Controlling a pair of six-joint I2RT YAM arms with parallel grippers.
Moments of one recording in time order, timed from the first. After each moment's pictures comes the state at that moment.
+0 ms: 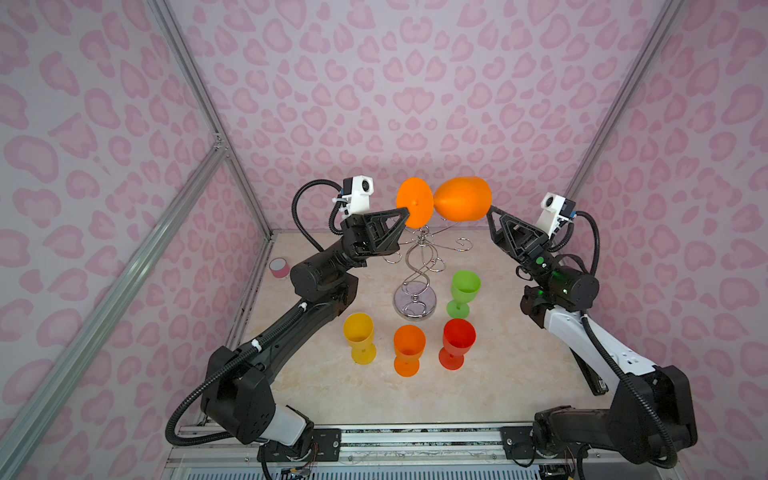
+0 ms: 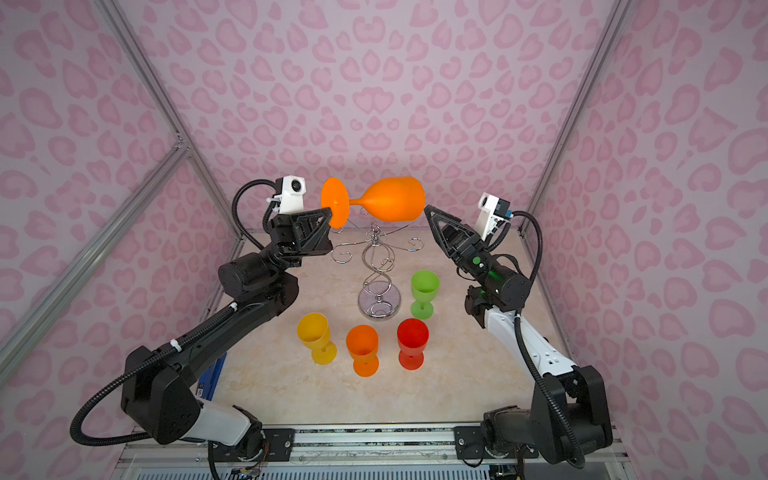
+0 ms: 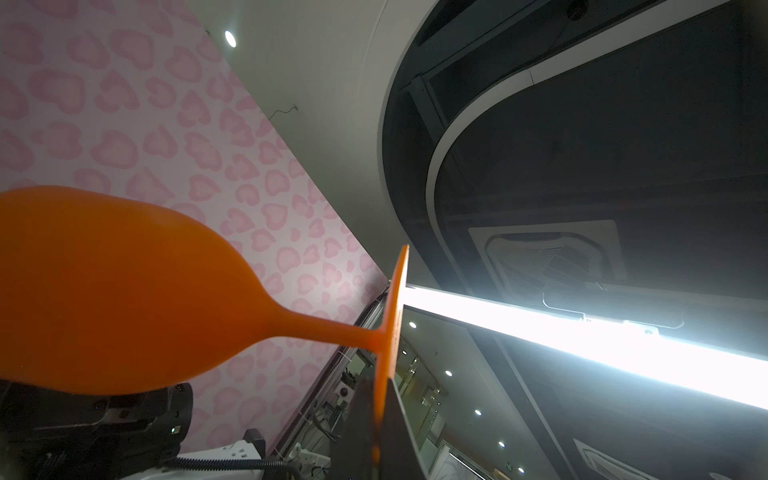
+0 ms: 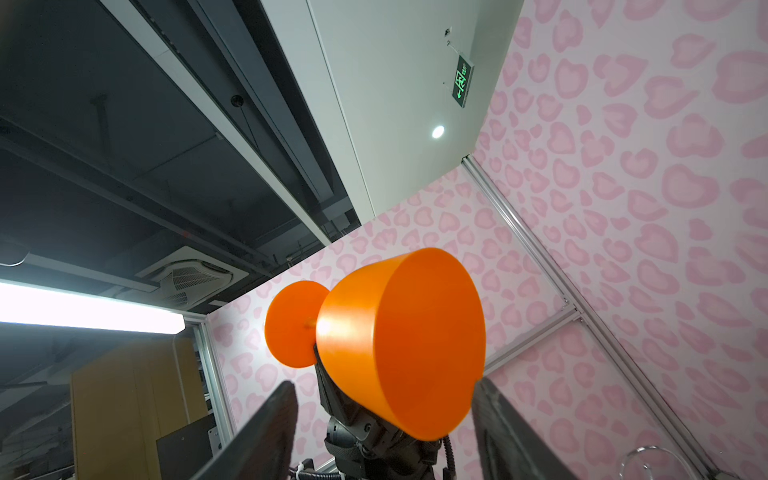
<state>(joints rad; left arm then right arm) -0.55 1.49 1.25 1.45 0.71 -1.95 0.24 1.34 0.95 1.43 -0.66 1.47</state>
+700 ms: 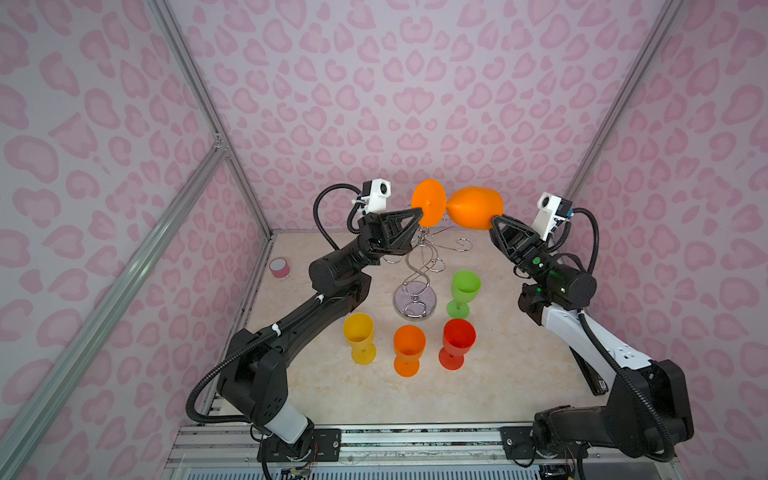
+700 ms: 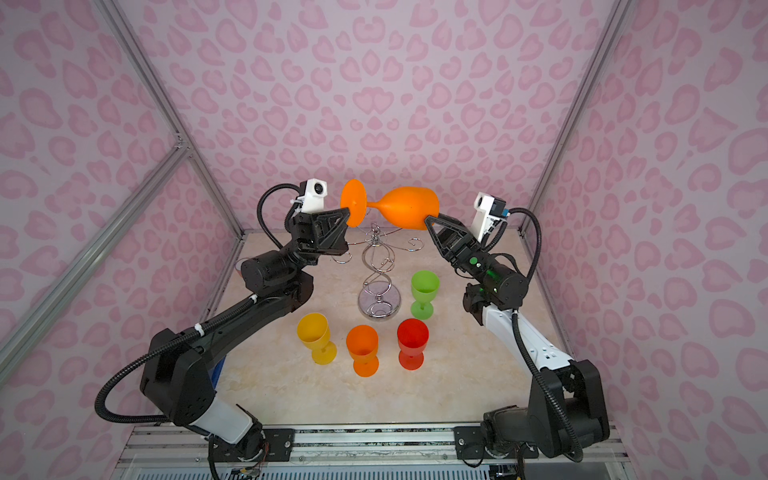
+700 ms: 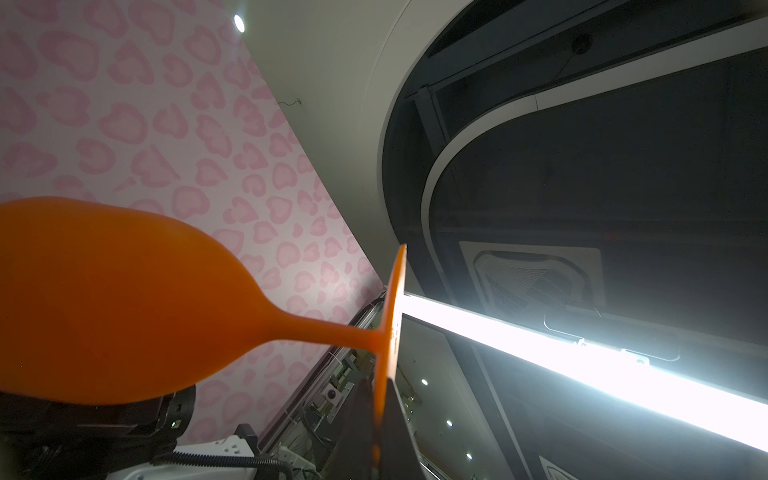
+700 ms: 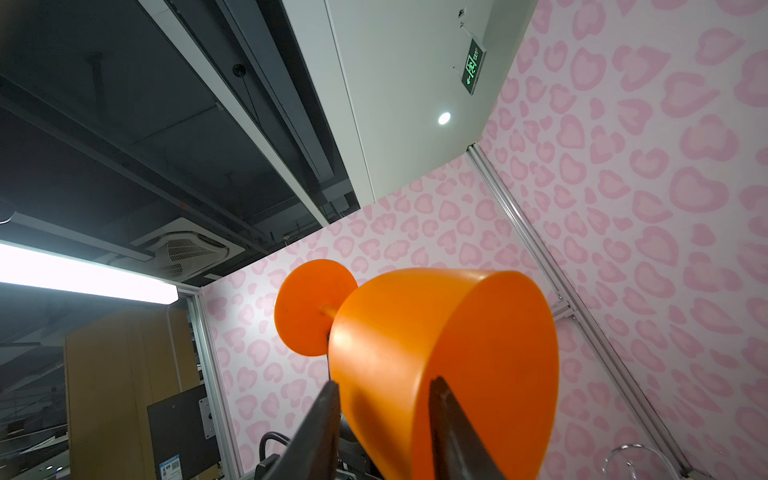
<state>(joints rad) -0.58 1.60 1.28 1.48 0.68 -2.01 0.24 1.37 0.96 1.45 -0.71 1.42</state>
